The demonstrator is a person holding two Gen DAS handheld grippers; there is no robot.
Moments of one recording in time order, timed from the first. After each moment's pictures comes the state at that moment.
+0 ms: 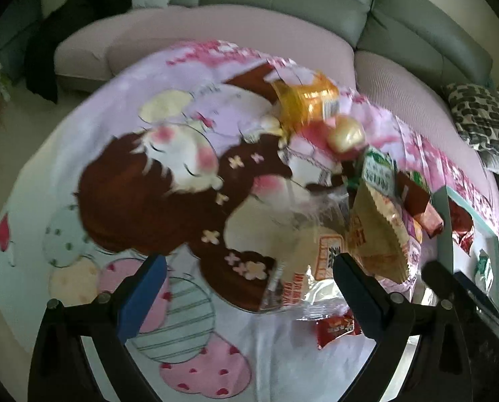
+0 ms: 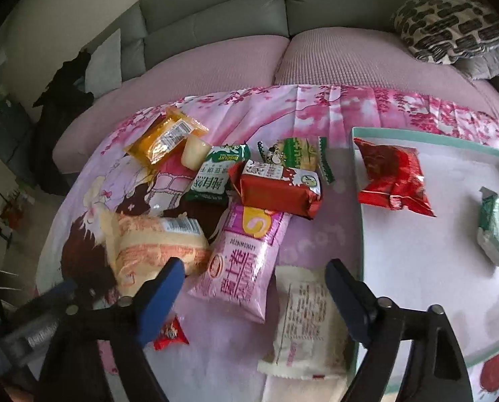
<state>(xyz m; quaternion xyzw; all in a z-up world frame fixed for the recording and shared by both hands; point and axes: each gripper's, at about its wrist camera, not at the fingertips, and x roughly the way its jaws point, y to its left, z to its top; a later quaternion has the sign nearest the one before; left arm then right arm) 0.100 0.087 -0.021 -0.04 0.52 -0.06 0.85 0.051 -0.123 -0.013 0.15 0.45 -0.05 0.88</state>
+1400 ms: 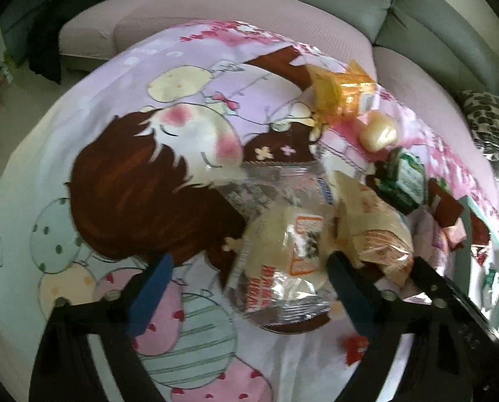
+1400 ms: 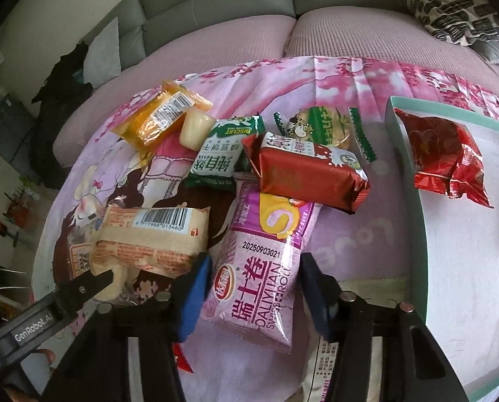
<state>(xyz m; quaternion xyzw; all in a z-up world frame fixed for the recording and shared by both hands) 0.120 0.105 -0.046 -0.07 0.54 -0.05 0.83 0.079 -0.110 -0.050 0.16 0.48 -0.03 0.86</state>
